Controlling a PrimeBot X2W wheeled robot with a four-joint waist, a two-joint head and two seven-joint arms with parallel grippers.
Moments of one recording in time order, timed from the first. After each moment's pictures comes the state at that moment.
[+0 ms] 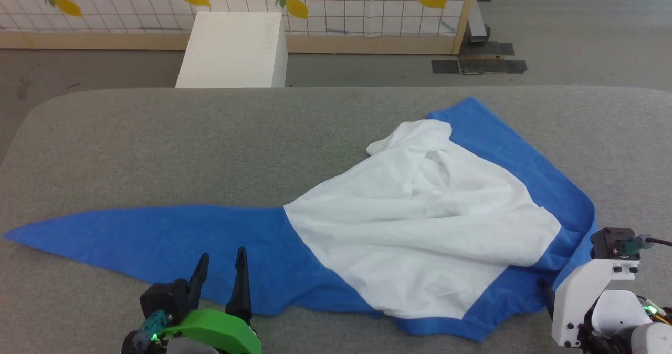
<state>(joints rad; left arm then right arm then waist) 0.03 0.08 -0.15 0.15 -0.36 0.04 -0.17 -0.04 -0.05 -0.22 0.10 0.09 0.13 0.72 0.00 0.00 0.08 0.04</state>
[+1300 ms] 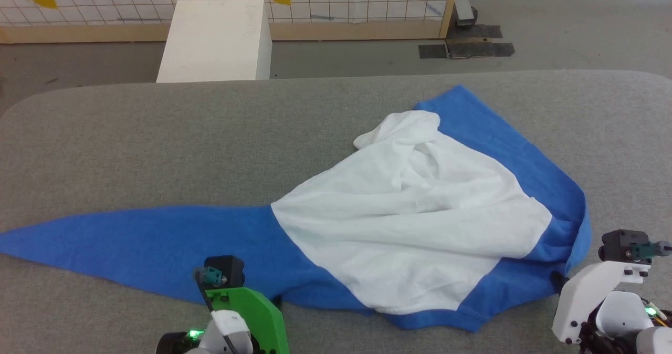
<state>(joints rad) -0.02 0.14 -0.31 0.09 -0.45 0.15 0.53 -0.04 -0.05 -0.23 0.13 0.19 0.13 0.62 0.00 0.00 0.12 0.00</state>
